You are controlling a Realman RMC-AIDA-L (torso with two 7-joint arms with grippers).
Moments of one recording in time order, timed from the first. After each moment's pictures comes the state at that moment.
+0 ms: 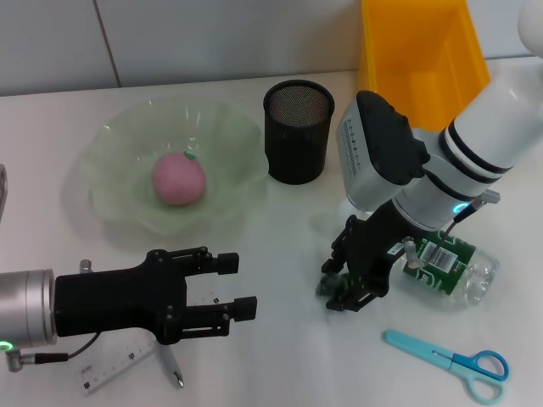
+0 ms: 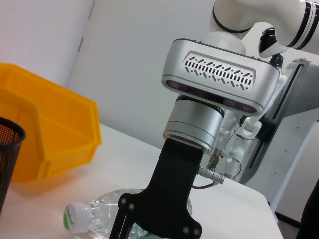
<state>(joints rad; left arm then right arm) -0.46 -2.05 1.10 0.54 1.67 1.63 -1.35 0.83 2.08 -1.31 -0.79 -2.44 -1.44 1.75</state>
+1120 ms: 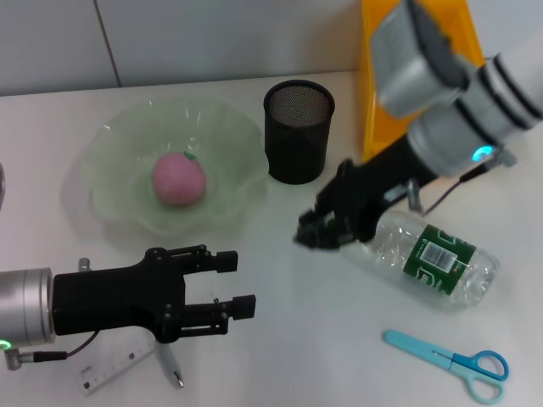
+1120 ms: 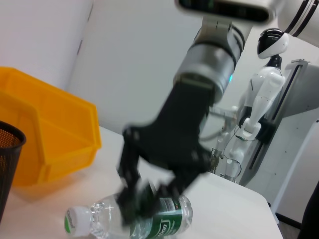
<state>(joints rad) -0.46 -2.04 1.10 0.54 1.67 1.63 -1.34 0.81 2.08 -1.08 -0.98 -2.34 -1.61 1.82</state>
